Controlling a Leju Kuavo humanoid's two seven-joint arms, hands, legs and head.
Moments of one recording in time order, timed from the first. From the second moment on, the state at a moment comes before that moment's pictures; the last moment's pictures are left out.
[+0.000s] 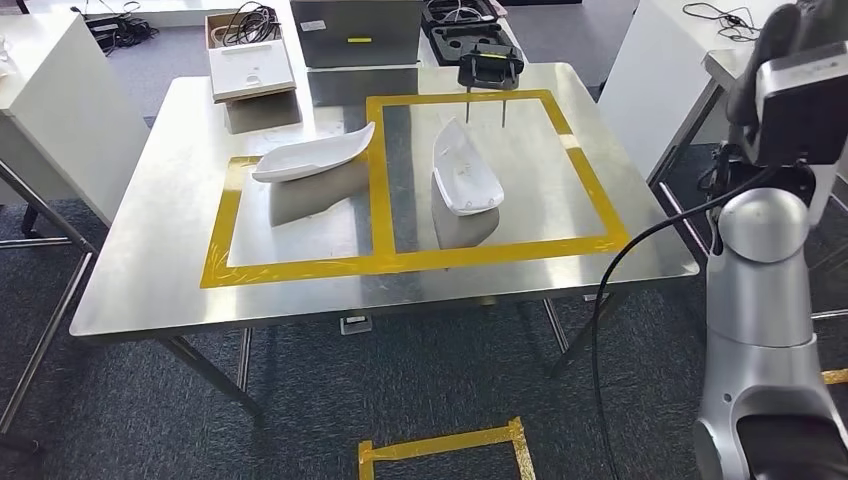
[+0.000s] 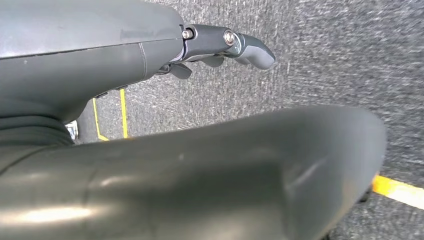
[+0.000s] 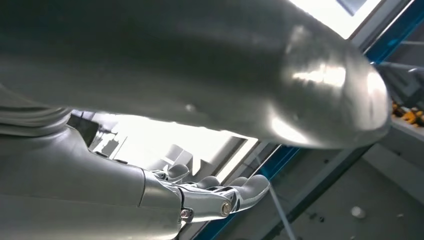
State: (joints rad) left arm -0.09 -0.09 1.13 -0.17 -1.15 0.01 -0.08; right arm -0.66 -0.35 0.22 -1.47 0.11 -0.19 -0.48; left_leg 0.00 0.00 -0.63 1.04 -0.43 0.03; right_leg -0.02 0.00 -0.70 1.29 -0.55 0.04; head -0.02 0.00
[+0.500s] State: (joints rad) left arm -0.11 -0.09 1.13 -0.17 -1.18 0.01 -0.09; right arm -0.43 -0.42 0.15 -1.63 0.09 -0.24 -0.54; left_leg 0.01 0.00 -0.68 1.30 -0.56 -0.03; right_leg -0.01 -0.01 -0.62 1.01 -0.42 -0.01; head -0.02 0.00
